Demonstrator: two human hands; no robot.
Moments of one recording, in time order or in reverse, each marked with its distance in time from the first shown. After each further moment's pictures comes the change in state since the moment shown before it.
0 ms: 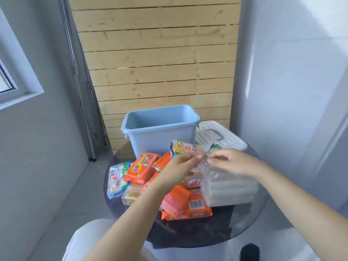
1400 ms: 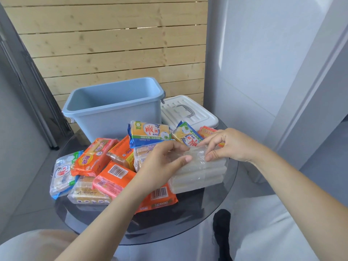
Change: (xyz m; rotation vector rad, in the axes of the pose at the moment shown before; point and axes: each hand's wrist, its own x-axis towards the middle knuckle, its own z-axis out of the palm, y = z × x) left_hand 0.018 -0.018 0.053 0.222 0.021 0.196; right_hand -0.014 0.084 -0.027 0.148 -0.024 -0.042
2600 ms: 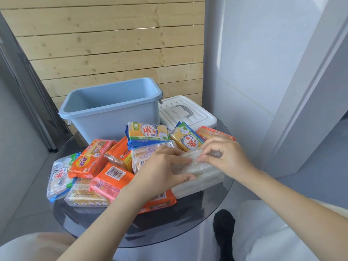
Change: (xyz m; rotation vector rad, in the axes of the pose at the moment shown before) left_hand 0.001 -0.012 0.003 0.494 -0.105 0.175; right_hand -0.013 0.010 0.043 -0.121 0.471 -0.220
